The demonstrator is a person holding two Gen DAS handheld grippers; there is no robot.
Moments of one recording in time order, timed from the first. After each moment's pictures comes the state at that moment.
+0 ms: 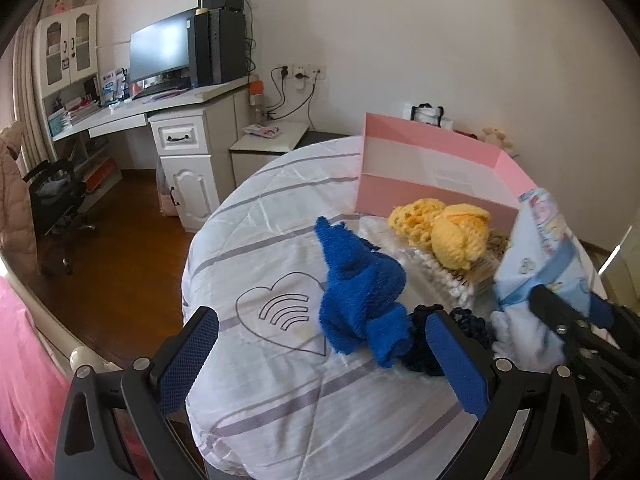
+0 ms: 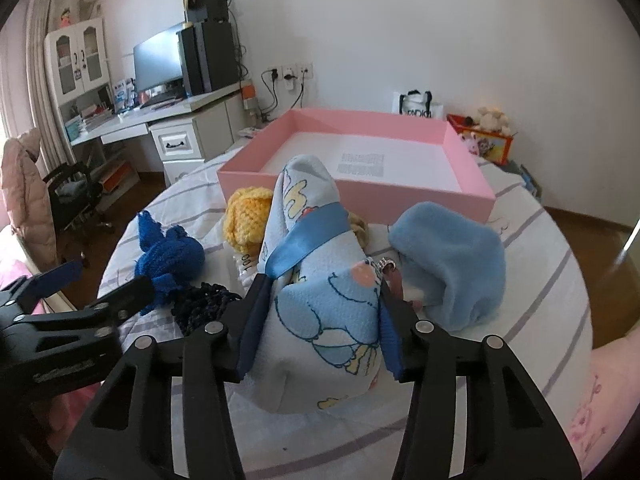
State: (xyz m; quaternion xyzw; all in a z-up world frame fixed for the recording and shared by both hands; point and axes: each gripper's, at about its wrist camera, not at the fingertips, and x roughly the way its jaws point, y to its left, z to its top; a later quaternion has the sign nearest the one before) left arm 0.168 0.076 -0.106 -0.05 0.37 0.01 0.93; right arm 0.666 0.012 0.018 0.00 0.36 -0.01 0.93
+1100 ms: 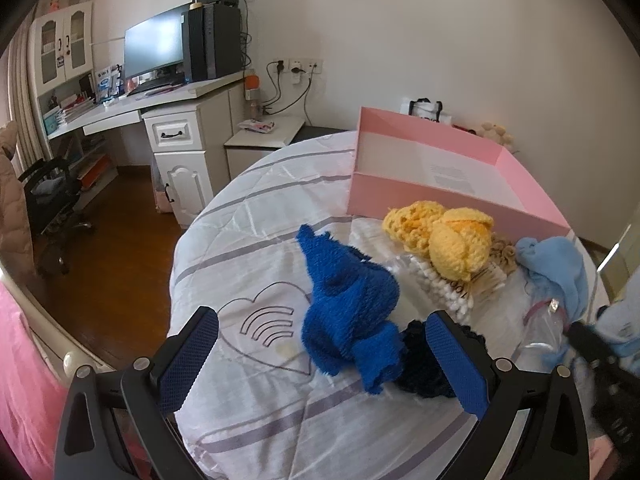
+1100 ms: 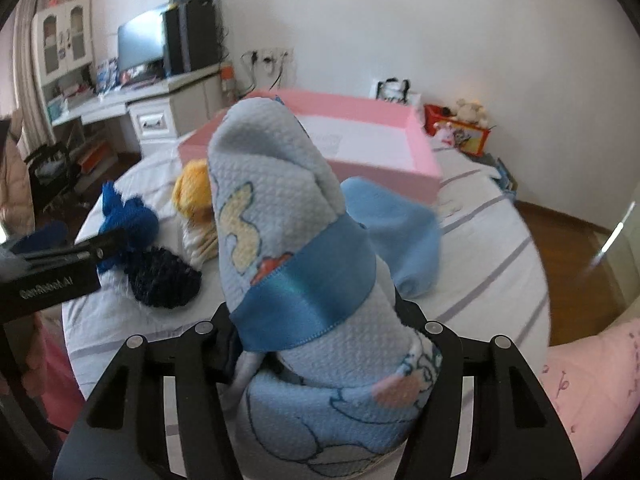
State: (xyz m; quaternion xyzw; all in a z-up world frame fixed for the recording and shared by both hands) left arm 0.190 0.069 -0.105 -0.05 0.38 0.01 0.92; right arm 0.647 -0.022 0.022 -0.03 0.39 -0.05 0.92
